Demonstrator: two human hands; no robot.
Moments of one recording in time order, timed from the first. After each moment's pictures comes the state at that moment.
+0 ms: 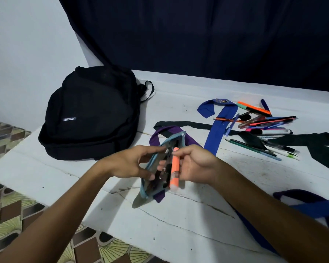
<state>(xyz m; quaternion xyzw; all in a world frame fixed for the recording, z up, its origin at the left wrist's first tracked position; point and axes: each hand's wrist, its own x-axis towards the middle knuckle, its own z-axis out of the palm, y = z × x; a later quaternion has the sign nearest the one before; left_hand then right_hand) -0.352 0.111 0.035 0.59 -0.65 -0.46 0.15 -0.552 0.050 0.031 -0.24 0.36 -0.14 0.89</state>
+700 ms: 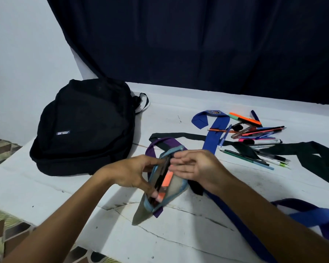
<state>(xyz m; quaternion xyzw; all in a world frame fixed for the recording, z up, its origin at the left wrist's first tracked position) -0.361 0.096 0.050 0.56 -0.68 -0.46 0.10 -0.567 0.044 0.043 -0.42 0.47 -0.26 0.73</state>
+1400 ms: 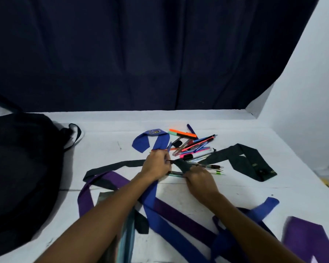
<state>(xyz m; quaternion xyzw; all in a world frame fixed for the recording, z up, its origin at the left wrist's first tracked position) -0.556 -0.097 -0.017 0.60 -0.73 -0.20 0.25 -0.723 -0.039 -0.040 -0.80 0.59 -0.11 0.00</state>
